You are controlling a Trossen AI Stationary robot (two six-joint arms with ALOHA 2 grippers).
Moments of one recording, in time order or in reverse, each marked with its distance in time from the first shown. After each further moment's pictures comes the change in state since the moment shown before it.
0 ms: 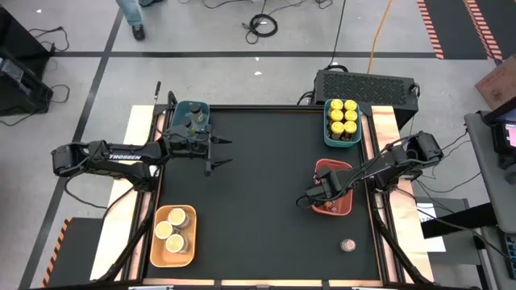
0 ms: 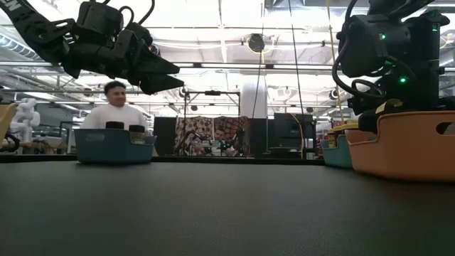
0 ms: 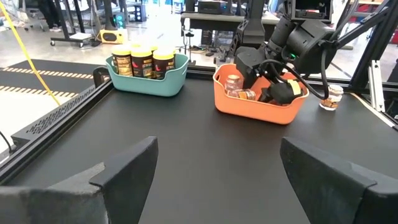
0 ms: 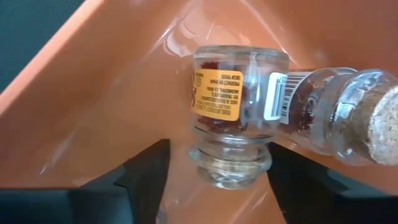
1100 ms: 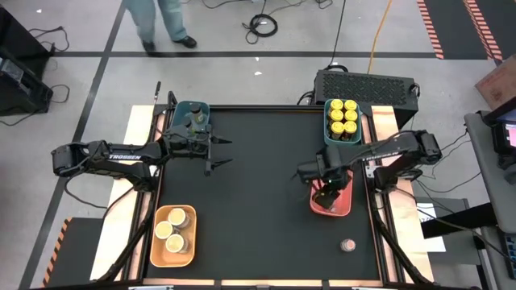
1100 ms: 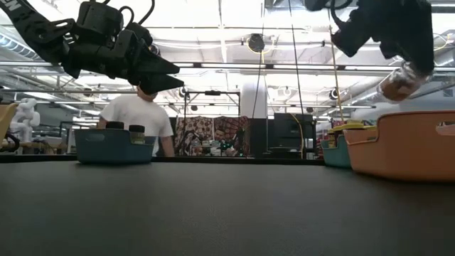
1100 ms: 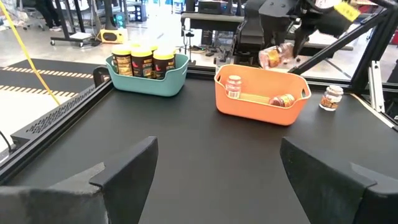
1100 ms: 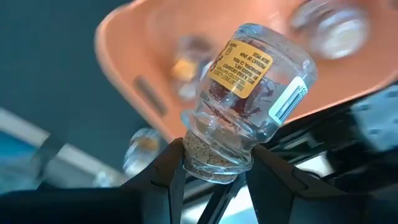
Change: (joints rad) left arm 0.000 0.000 0.000 0.000 0.000 -0.003; right arm -0.133 0.000 0.526 -0.589 -0.414 -0.499
